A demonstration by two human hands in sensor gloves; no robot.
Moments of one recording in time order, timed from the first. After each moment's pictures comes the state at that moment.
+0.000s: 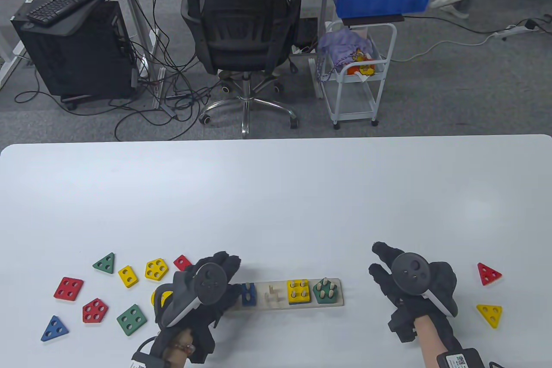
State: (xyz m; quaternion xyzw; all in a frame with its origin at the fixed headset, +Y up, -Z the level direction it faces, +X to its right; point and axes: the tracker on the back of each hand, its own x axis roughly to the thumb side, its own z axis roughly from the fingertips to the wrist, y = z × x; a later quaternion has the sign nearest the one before) left_hand -0.199 -0.713 -0.286 -0.05 -0.04 0.08 0.99; right_hand 0.227 -0.703 -0.288 0.02 -0.06 0.98 0.17
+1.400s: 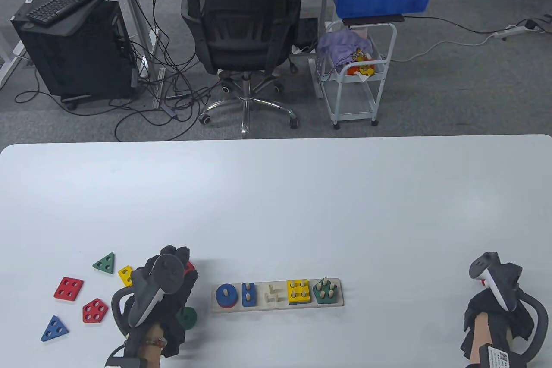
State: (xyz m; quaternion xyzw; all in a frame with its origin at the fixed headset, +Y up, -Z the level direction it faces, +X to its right) left_hand -0.260 -0.712 -0.291 -0.04 0.10 0.06 0.99; right_hand 0.382 -0.754 -0.273 -0.43 0.20 0.88 -0.02
